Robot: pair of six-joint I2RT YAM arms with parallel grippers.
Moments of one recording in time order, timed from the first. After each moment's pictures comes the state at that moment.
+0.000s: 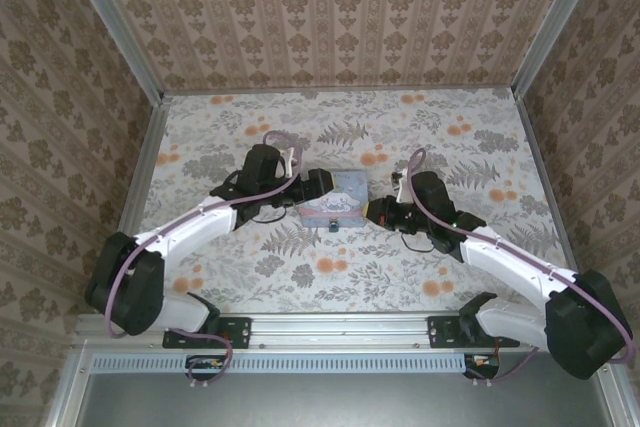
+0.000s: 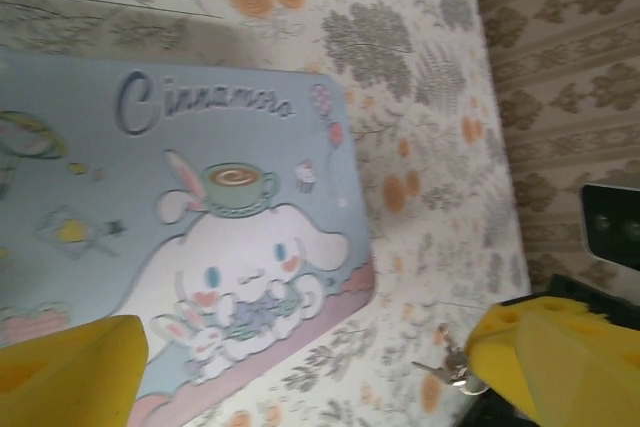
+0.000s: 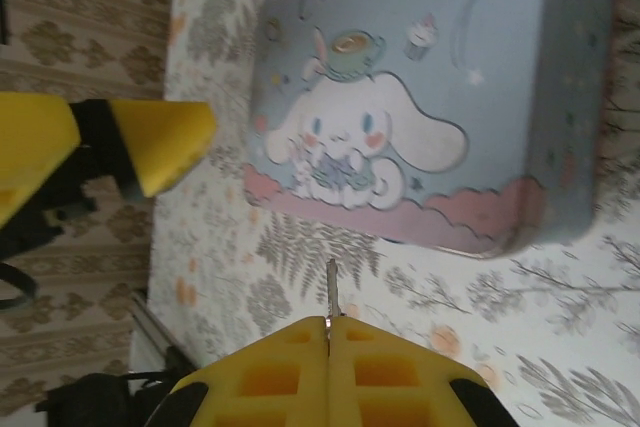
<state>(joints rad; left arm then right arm) -0.61 1.39 0.83 -0.05 0.48 -0.77 0.50 1.13 0.58 -0.03 -0.41 0.87</state>
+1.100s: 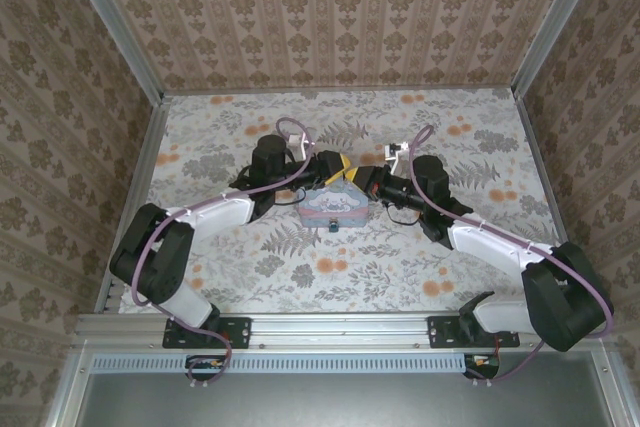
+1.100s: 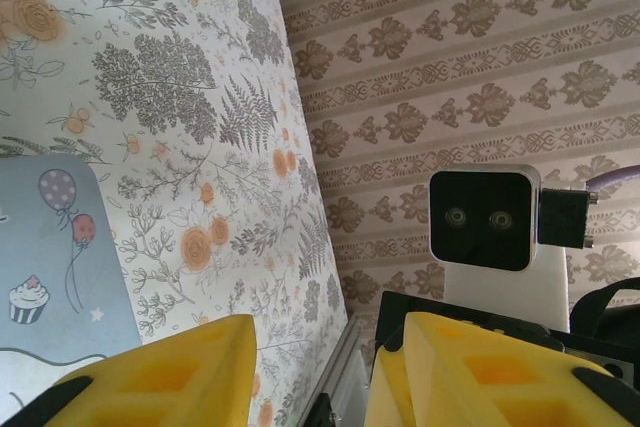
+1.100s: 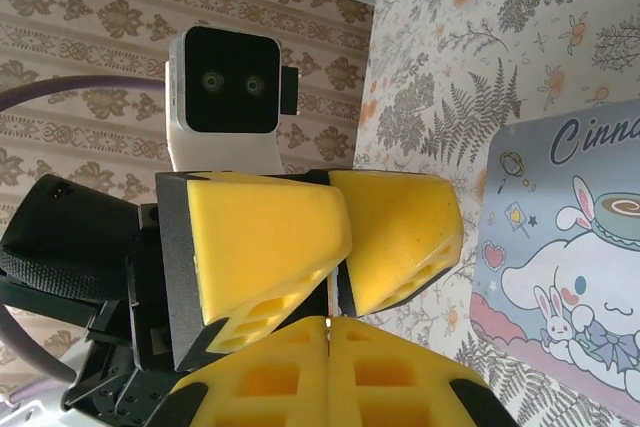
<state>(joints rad) -0.62 1.57 0.86 0.48 0.69 -1.12 0.47 1.29 0.63 0.47 -0.51 1.17</state>
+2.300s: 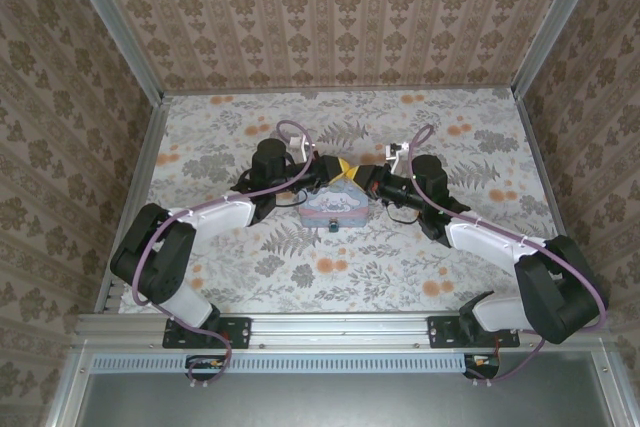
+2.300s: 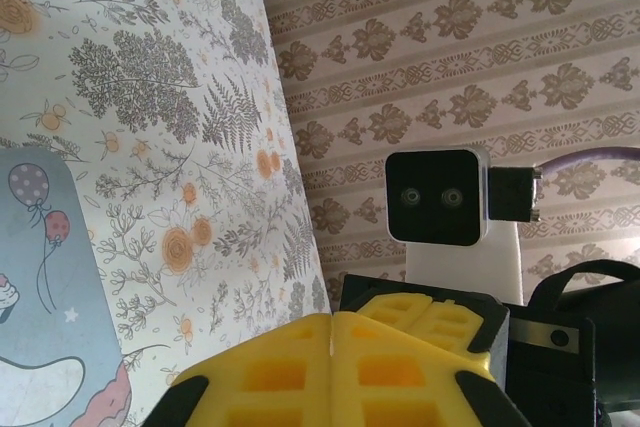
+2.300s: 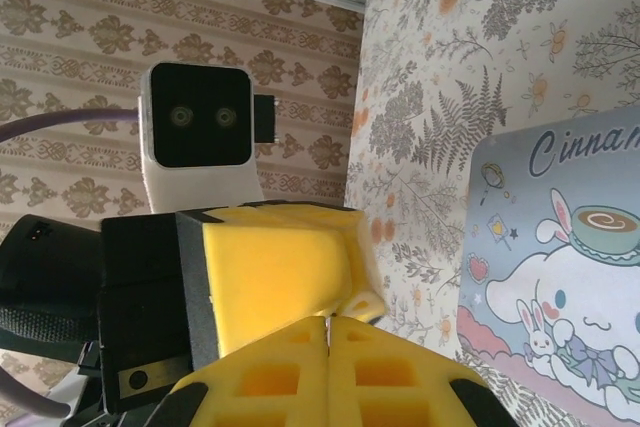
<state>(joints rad) -0.63 1.58 0.83 0.55 0.68 -1.16 0.45 1.33 0.62 0.52 -0.51 1.19</state>
